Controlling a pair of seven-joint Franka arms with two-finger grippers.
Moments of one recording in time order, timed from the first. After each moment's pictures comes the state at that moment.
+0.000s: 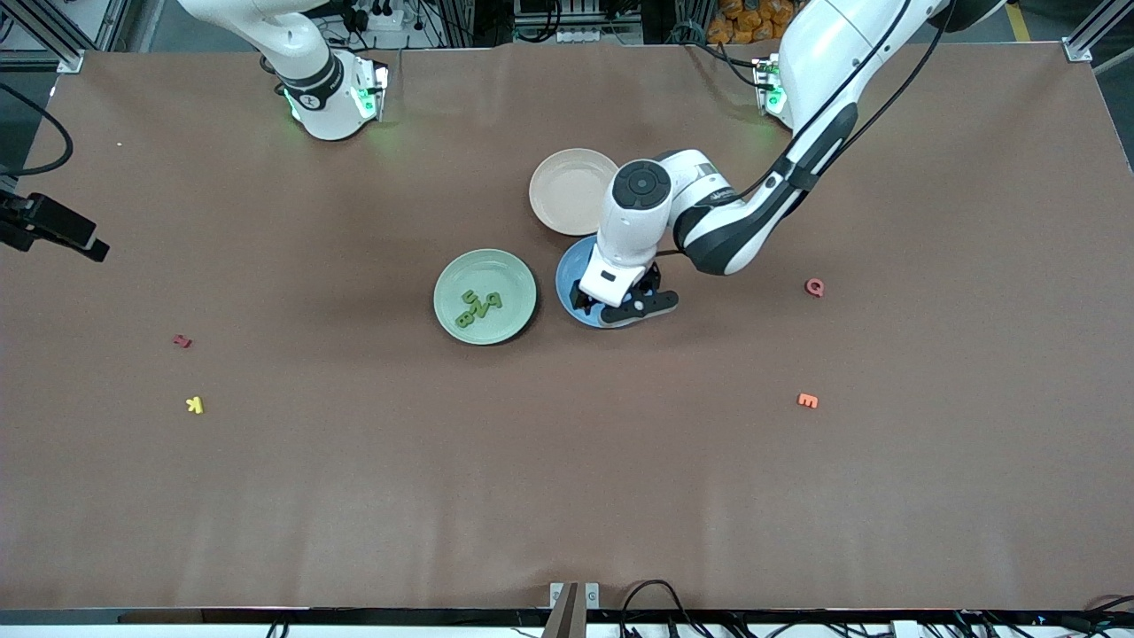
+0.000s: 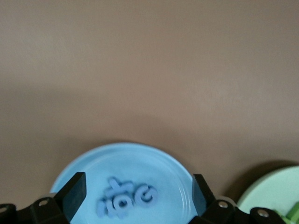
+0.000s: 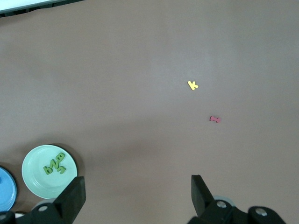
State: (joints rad) left arm -0.22 0.60 -0.59 -1.79 0.46 2.36 -1.30; right arm 0.19 0.04 -0.27 -1.48 0.05 1.56 0.09
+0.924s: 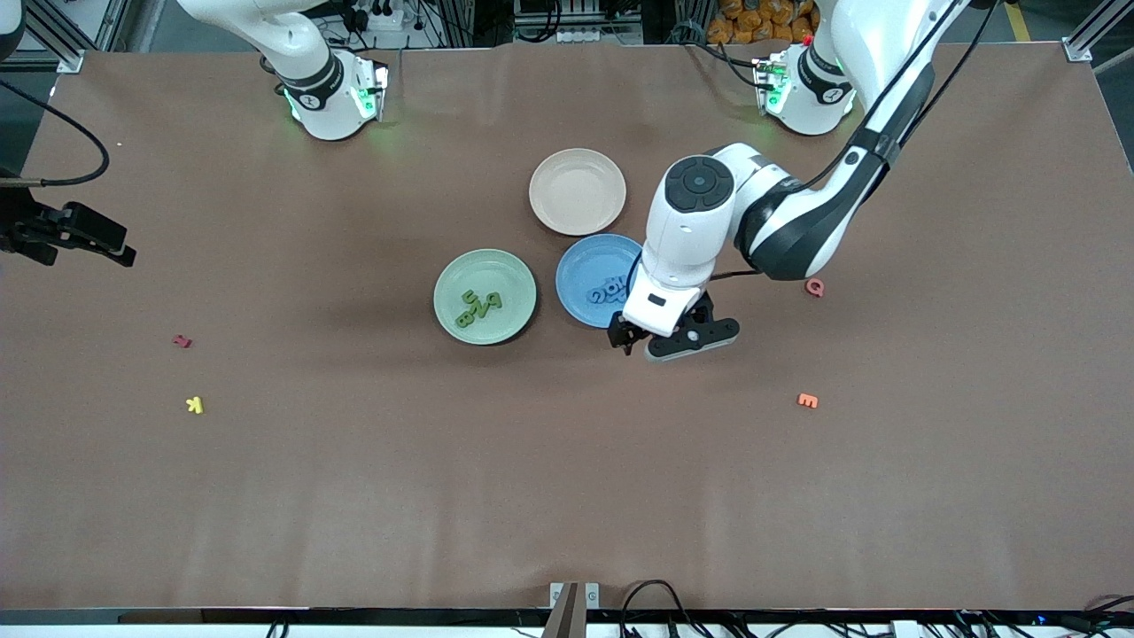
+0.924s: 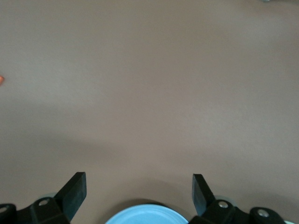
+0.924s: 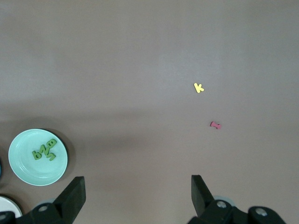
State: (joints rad) left arm -0.14 0.52 -0.57 -1.64 0.46 2.23 -1.16; right arm 0.22 0.06 -0.27 -1.49 0.03 1.56 -0.01
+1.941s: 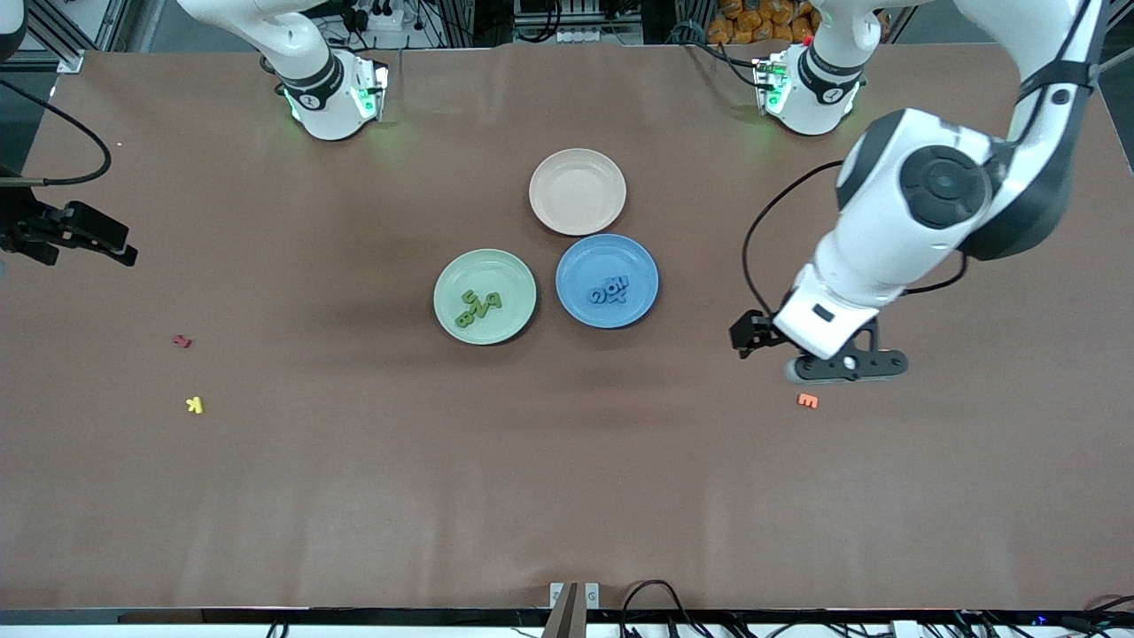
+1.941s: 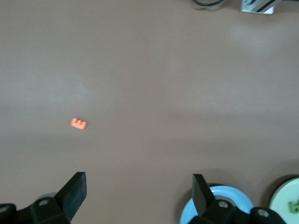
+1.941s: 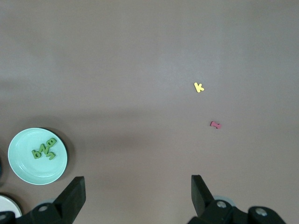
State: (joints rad) left arm 0.06 0.36 -0.51 -1.53 0.15 1.97 -0.51; right arm 0.22 0.06 -0.27 -1.49 0.03 1.56 -0.01
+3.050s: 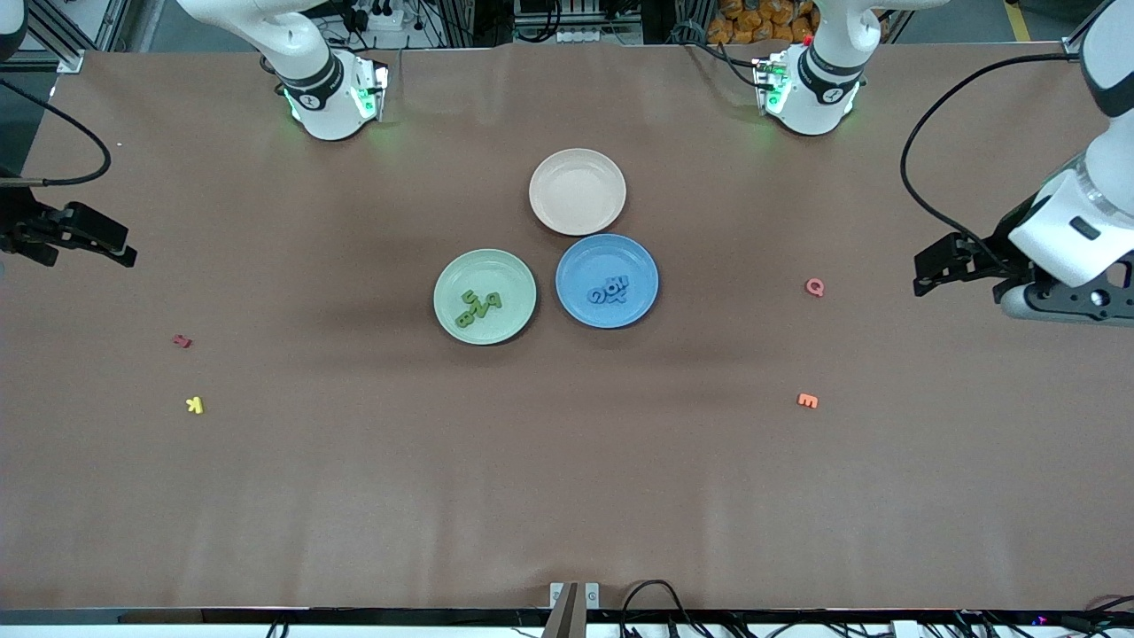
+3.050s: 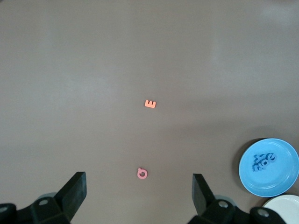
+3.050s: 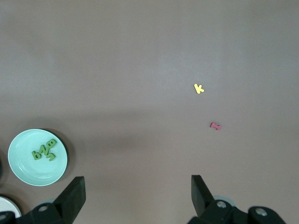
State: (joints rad) left arm -0.09 0.15 -0.04 -1.45 -0.03 1.65 -0.04; right arm 0.22 0.06 -0.27 -1.49 0.03 1.56 -0.01
